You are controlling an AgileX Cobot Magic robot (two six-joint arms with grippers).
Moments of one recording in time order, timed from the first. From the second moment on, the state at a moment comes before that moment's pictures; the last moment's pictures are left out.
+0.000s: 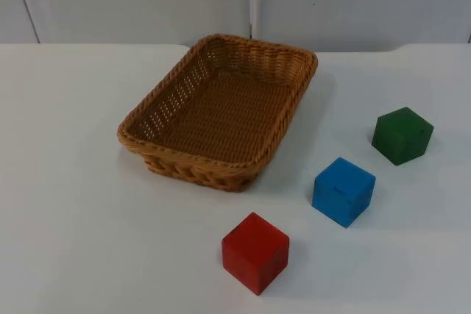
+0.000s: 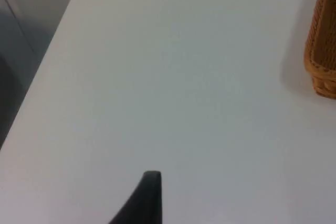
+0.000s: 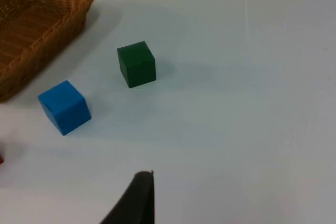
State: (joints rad) right arm 0.08 0.00 -0.52 -0.01 1.08 -0.01; left arm 0.03 0.00 -0.50 0.03 1.07 0.01
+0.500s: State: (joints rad) right arm 0.08 0.01 -0.52 -0.01 1.08 -0.02; left arm 0.03 0.00 -0.50 -0.01 1.07 0.01
